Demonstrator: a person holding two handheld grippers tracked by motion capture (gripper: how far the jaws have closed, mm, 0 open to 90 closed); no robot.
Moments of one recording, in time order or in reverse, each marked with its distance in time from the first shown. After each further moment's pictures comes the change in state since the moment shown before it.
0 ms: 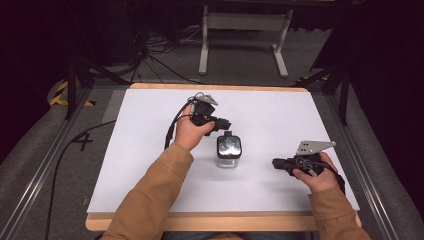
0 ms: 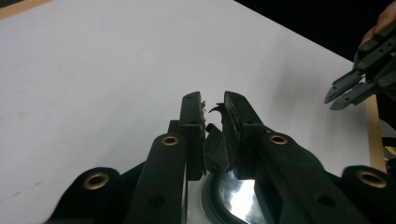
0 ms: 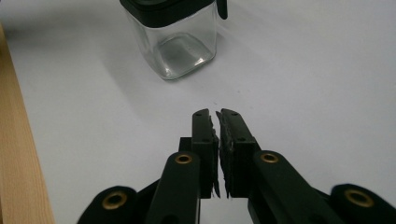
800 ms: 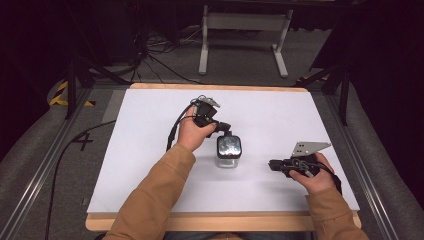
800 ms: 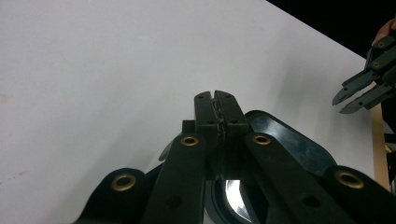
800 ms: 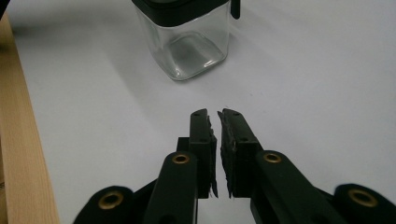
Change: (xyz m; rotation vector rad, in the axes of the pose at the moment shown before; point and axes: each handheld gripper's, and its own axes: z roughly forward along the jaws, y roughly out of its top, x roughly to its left) left arm 0.002 -0.003 0.010 0.044 -0.010 -0.030; right arm 0.006 0.003 0.007 0.009 0.019 -0.015
